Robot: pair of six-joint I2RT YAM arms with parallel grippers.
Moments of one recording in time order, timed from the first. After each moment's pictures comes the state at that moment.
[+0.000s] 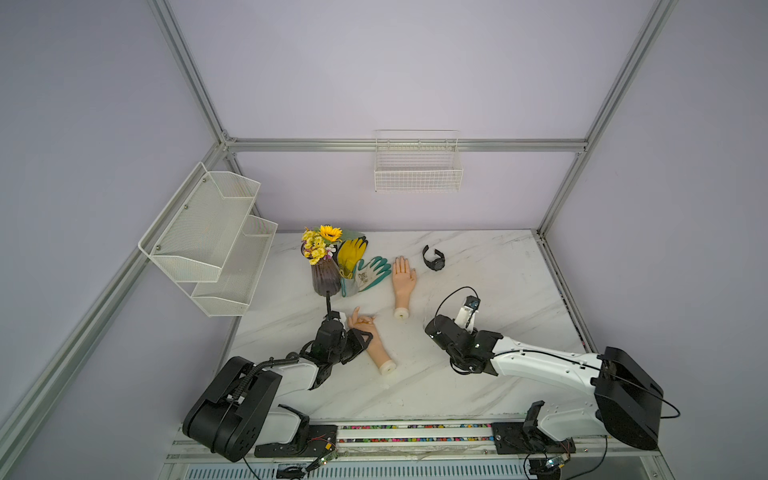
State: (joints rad) left arm -0.39 1.35 0.27 0.41 0.27 -1.01; right arm 0.90 1.34 0.77 -0.39 0.75 1.15
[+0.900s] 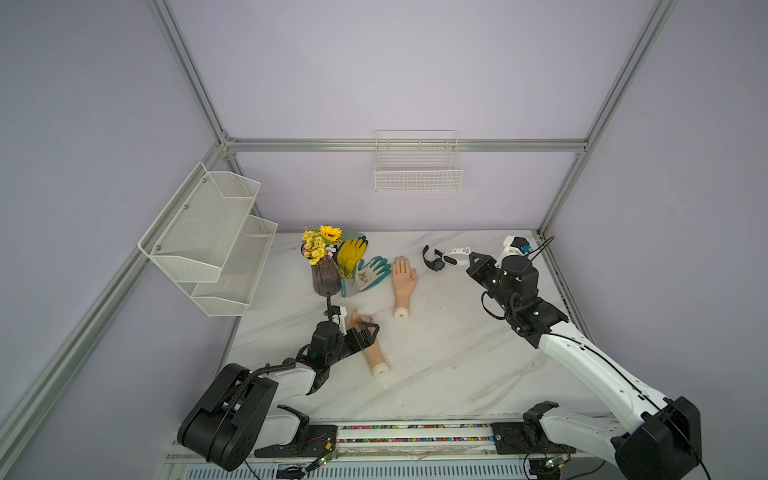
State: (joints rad) left arm -0.39 1.29 0.22 0.52 0.25 -0.85; right arm 0.35 1.17 0.91 0.07 0.10 0.90
